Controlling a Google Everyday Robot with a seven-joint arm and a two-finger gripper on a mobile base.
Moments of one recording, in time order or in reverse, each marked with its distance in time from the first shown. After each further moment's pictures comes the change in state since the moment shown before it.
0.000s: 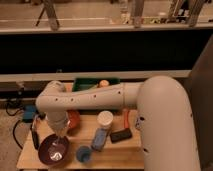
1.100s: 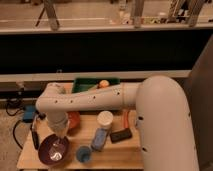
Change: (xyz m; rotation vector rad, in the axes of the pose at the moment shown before) arm 0.001 0.000 0.008 0.000 0.017 -0.034
